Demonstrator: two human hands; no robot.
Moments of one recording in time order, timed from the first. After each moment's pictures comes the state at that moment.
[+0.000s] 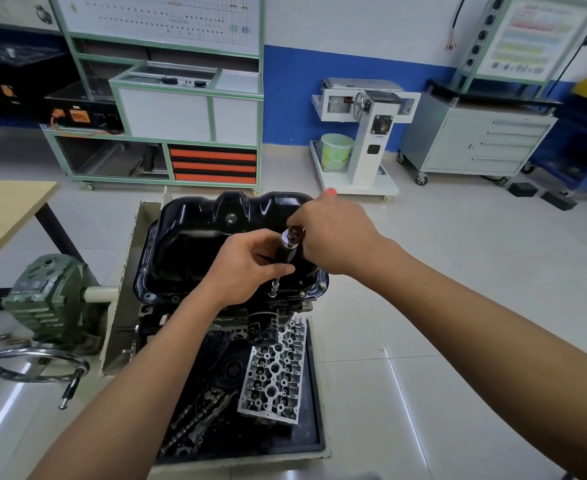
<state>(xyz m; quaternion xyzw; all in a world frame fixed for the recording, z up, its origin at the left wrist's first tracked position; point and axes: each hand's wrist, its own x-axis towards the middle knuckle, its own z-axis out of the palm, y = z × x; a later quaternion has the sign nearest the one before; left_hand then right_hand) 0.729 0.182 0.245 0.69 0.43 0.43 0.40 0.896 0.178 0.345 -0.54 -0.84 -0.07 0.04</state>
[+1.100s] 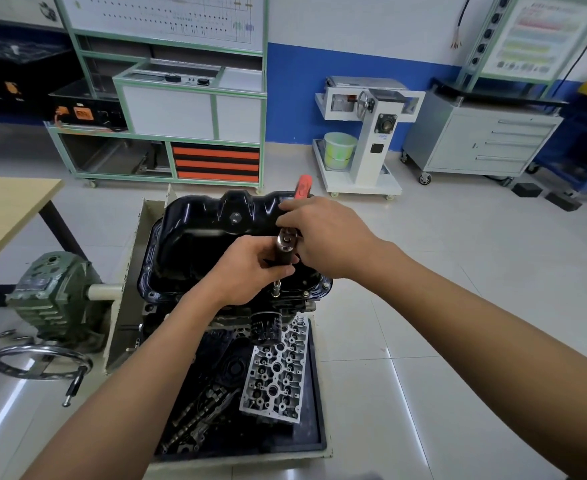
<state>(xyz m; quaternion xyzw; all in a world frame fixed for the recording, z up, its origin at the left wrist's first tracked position) 0.724 0.188 0.241 0.72 0.43 0.37 0.40 0.890 0.180 0.340 -0.46 -0.88 -0.05 0.08</state>
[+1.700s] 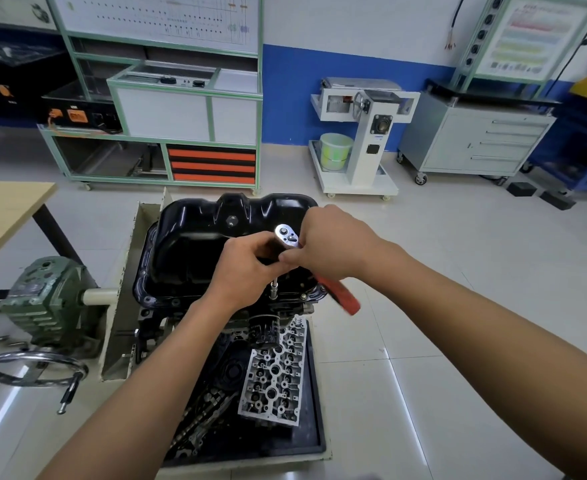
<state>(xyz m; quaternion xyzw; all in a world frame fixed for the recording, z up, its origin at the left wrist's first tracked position) 0.736 0.192 0.228 0.68 0.45 0.48 0.35 0.893 0.177 0.345 -0.60 -0.79 0.09 0.06</state>
